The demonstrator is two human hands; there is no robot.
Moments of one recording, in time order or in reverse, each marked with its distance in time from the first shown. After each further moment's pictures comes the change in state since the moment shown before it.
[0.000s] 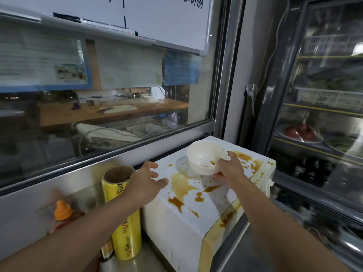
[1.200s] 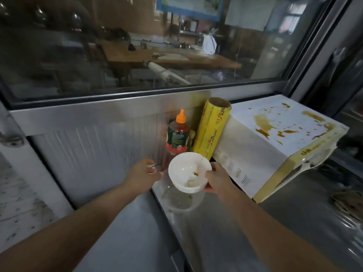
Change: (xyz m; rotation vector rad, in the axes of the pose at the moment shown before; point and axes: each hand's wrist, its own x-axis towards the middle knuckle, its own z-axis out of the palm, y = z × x) left_hand -0.202 -0.234 -0.139 -0.166 0.004 -0.433; right_hand -0.301 0.111 0.171 -0.259 -0.427 0.226
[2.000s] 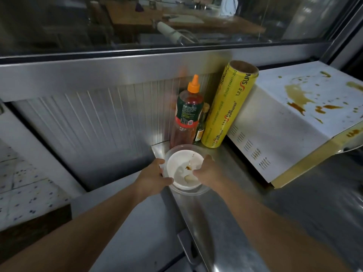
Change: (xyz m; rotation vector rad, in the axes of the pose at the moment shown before) left_hand 0.026 -0.064 0.049 0.089 -0.159 -0.134; right_hand 0.026 0.036 0.050 -0.771 -0.125 -0.089
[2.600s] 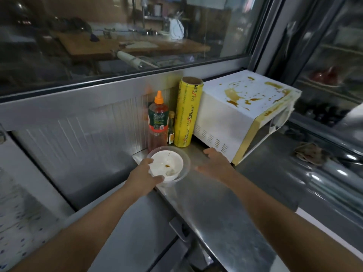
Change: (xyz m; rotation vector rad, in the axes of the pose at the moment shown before) left_hand -0.077 0.017 -0.009 0.054 -0.036 0.217; right_hand -0.122 0.041 -0.057 0.150 0.243 -0.052
